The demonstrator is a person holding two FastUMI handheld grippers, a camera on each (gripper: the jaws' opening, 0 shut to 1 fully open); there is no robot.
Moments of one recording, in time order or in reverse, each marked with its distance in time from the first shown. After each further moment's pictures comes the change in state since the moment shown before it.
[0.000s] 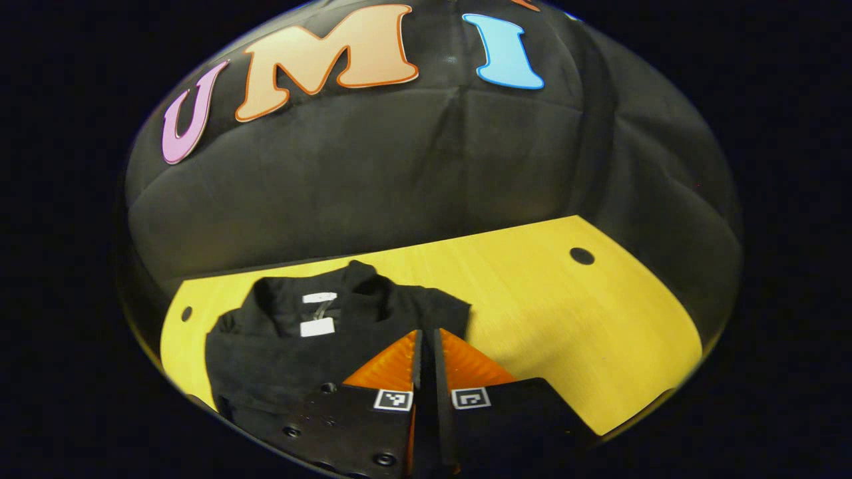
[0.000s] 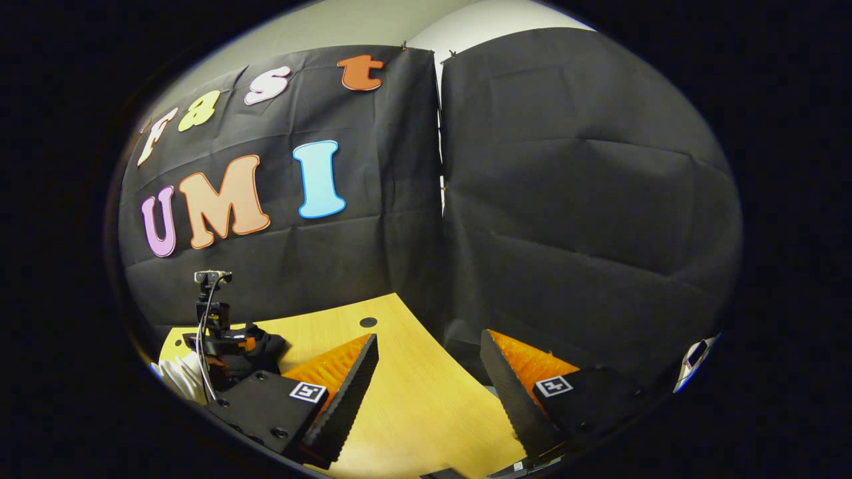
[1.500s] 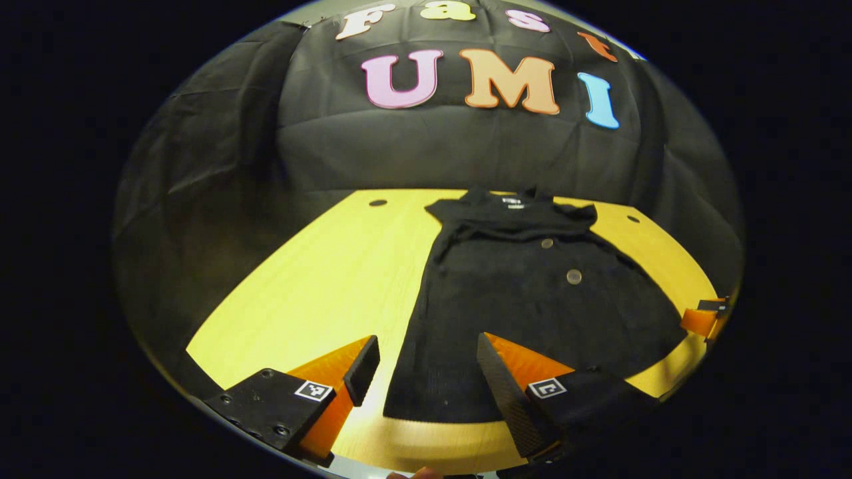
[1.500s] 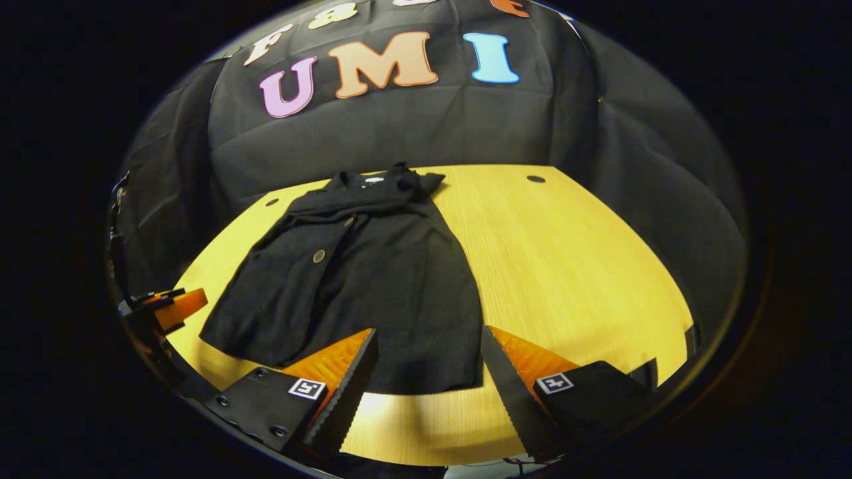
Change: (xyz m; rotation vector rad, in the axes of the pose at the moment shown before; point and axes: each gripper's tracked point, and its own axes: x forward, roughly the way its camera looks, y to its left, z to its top) left arm -0.347 0.218 -0.280 -0.189 -0.005 0.341; right arm -0.073 0.225 -0.321 -0.276 0.430 0.389
